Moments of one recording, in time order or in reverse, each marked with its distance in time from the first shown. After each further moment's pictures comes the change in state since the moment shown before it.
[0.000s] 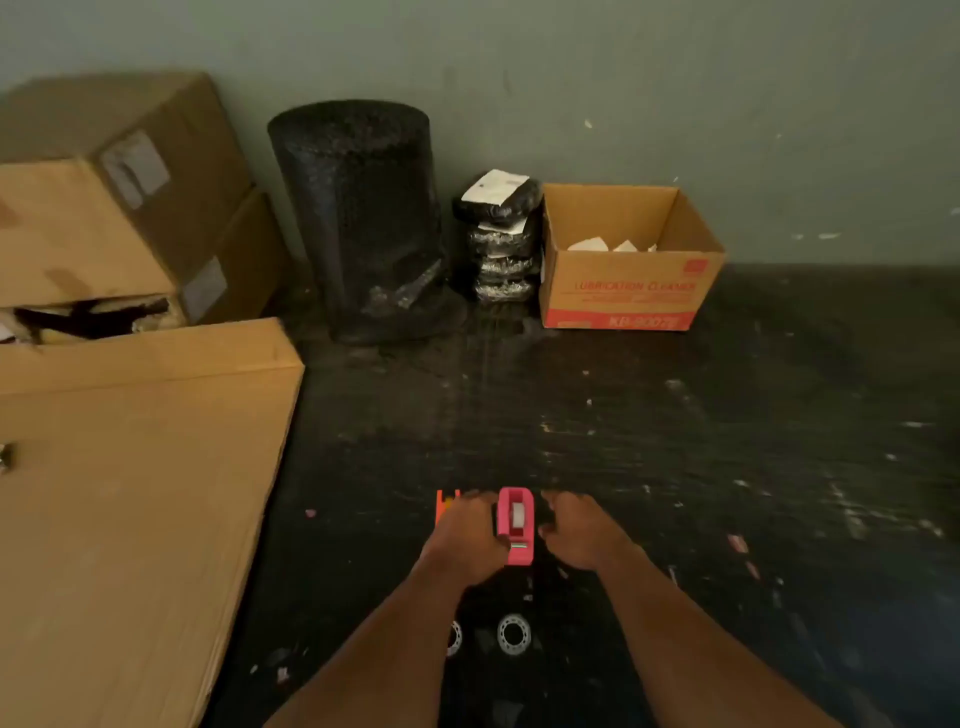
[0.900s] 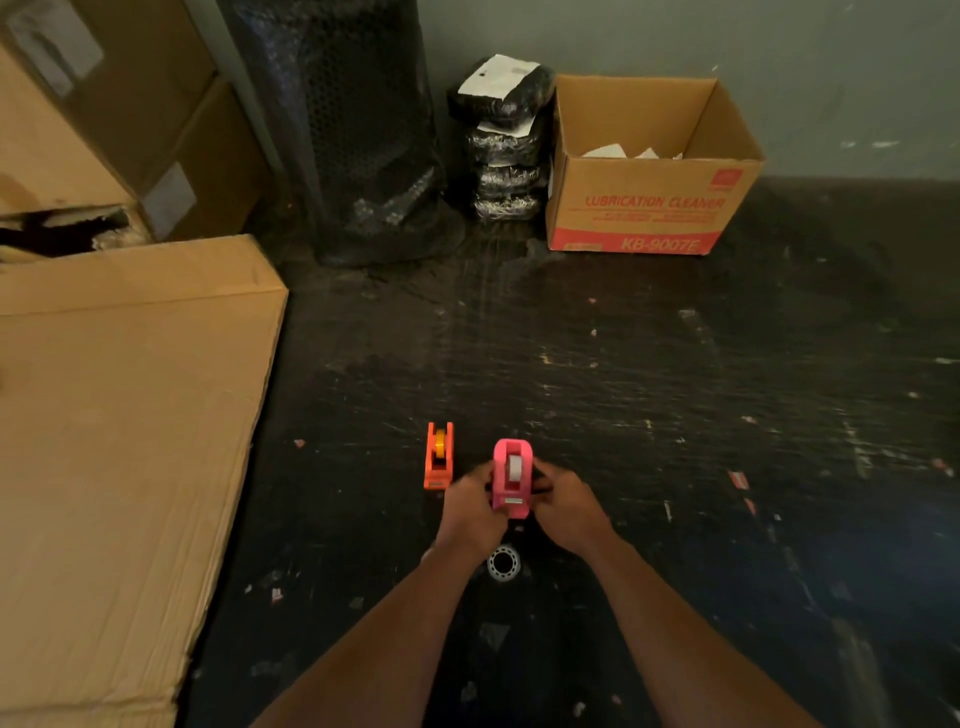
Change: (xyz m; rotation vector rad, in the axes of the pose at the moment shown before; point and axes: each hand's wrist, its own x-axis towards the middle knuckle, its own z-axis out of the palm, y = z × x) left_hand -0.011 -0.008 0.069 -0.407 0.057 -0.262; right_hand -0.003 0.034 0.056 0.419 0.038 -0.051
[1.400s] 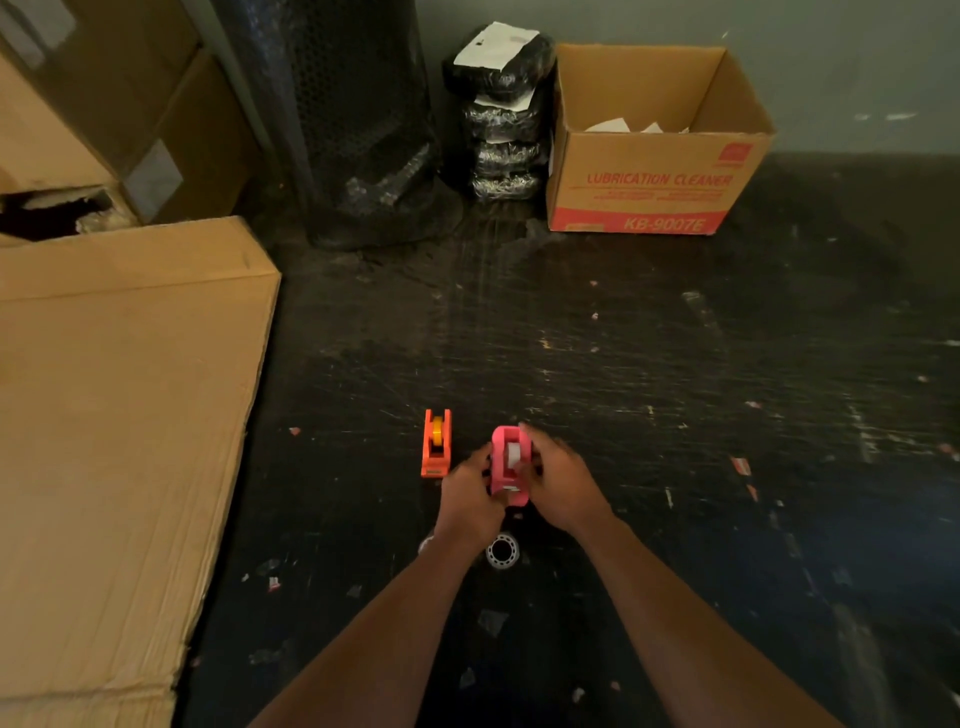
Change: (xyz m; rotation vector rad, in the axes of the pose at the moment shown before) left_hand -0.003 0.003 -0.002 0.015 0.029 0.019; right_hand 0.015 -0.005 0.003 -0.163 0.080 -0.042
